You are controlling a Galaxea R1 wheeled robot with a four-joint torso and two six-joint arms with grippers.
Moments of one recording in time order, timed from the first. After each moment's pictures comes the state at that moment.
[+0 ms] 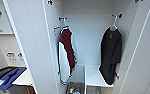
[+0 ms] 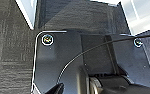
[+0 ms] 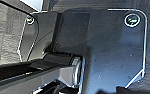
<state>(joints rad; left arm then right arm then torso) 1.45 3.04 -2.72 -0.11 -0.11 0.16 -1.51 3.05 -2.69 -0.30 -0.02 0.25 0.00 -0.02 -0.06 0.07</state>
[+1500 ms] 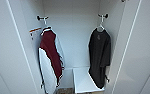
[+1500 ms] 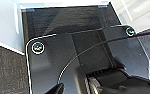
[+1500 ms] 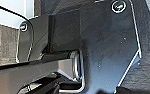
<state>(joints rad) 1.47 3.04 -2.72 -0.11 -0.11 0.16 -1.51 3.05 -2.69 -0.30 -0.02 0.25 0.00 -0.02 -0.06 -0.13</state>
